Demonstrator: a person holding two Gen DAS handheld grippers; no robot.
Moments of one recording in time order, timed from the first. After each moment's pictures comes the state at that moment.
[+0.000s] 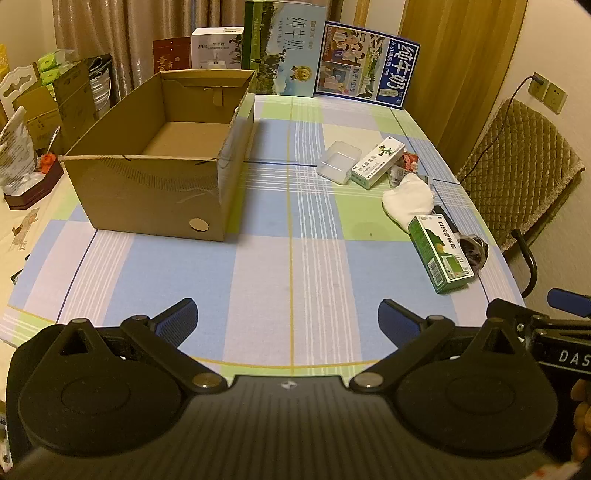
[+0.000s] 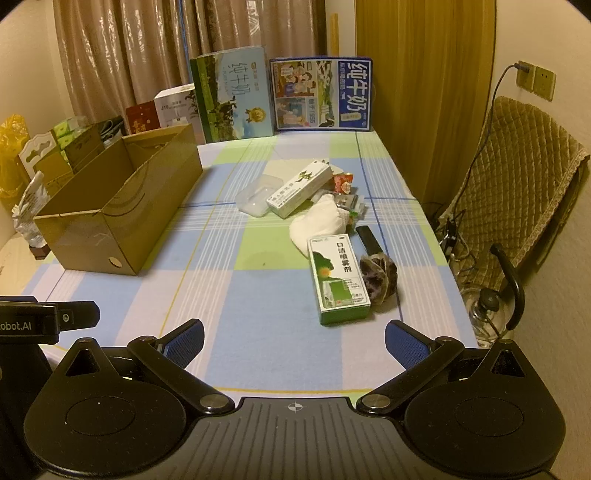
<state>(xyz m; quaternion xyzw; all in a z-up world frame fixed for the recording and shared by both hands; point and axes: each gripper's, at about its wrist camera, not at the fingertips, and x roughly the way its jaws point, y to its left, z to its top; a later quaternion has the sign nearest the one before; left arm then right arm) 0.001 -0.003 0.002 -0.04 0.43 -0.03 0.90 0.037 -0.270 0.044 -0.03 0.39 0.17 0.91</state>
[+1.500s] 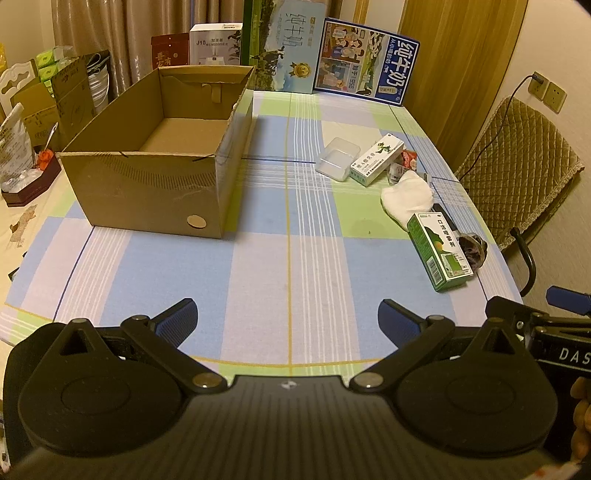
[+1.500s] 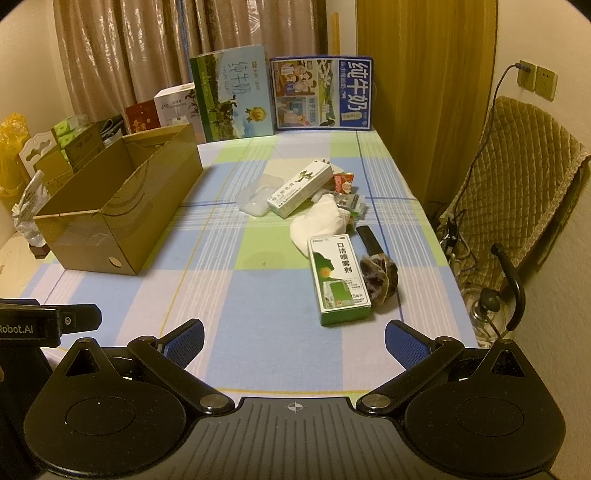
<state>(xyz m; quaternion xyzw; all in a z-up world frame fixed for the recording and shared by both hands) 0.002 -0.003 0.000 -0.04 0.43 -0.03 0.90 0.039 -0.268 0.043 -0.03 0.39 0.17 0.91</state>
